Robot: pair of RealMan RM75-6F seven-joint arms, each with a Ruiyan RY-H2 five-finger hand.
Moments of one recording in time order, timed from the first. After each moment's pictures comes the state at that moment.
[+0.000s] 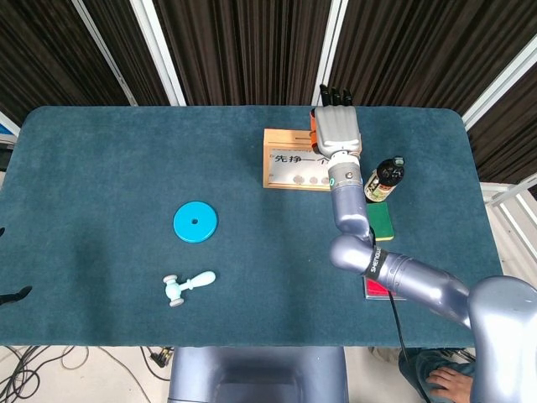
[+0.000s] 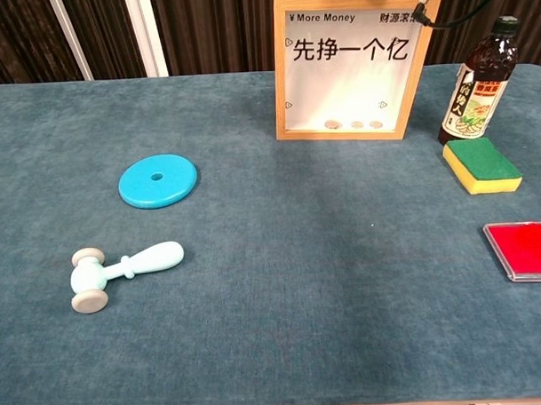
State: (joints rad) left arm -0.10 -1.07 -0.11 -1.68 1.15 1.35 0.15; right arm 1.25 -1.50 0.47 -1.20 -0.32 0.98 -0.85
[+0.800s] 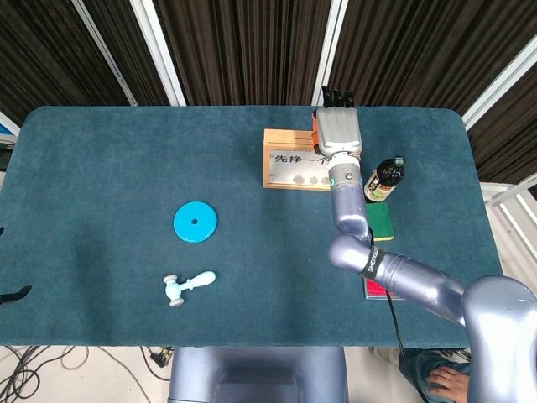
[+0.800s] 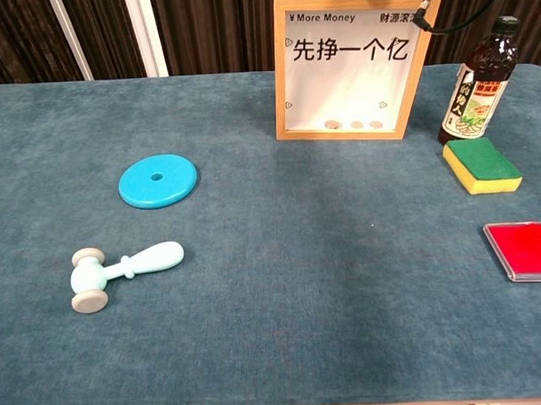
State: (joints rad) left arm -0.10 -1.07 -0.11 -1.68 1.15 1.35 0.14; right arm 1.26 -1.52 0.45 -1.17 -0.30 0.99 -0.85
